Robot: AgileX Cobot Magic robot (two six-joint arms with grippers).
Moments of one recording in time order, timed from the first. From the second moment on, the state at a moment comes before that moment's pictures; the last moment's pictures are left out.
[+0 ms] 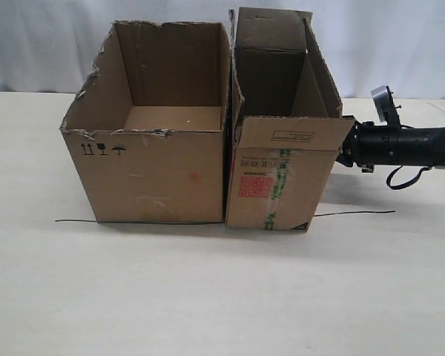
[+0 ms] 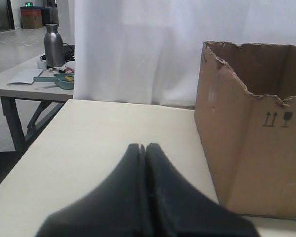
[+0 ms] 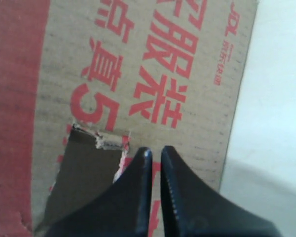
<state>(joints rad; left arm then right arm) 0.02 0.00 0.00 0.05 0.19 -0.07 -0.04 2.31 -1.33 1.55 1.08 -1.31</state>
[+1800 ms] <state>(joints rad) 0.02 0.00 0.00 0.05 0.19 -0.07 -0.09 0.71 -0.35 1.74 0.57 -1.67</state>
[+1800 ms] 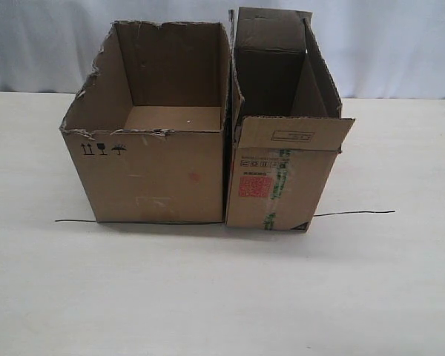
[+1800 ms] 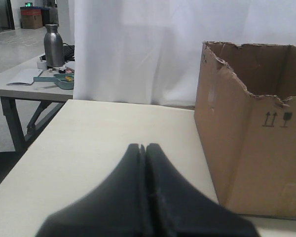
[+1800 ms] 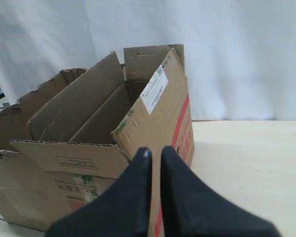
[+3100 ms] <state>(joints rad) 0.02 0.00 0.00 0.05 0.19 -0.07 0.05 0.04 -0.28 1.74 0.13 -1.73</state>
